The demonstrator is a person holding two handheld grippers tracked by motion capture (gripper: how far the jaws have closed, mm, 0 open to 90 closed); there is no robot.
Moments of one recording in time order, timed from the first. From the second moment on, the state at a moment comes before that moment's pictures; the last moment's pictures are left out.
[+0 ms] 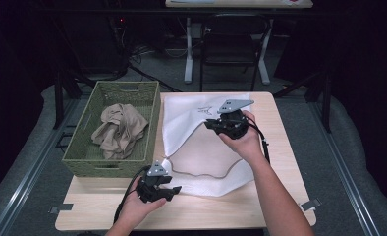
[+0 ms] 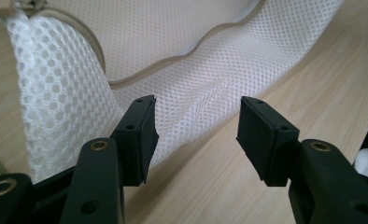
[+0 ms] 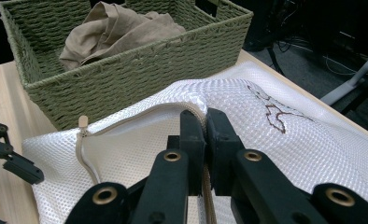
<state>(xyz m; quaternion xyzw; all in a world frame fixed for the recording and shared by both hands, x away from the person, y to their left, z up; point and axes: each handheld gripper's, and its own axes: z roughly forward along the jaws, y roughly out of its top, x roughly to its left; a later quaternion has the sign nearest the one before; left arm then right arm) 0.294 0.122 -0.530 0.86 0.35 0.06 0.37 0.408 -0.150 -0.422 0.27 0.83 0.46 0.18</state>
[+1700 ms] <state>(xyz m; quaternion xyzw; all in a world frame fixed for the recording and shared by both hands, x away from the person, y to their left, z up) 0.333 0.198 -0.442 0.81 0.43 0.13 0.37 0.409 -0.153 -0.422 0.28 0.82 0.46 0.18</state>
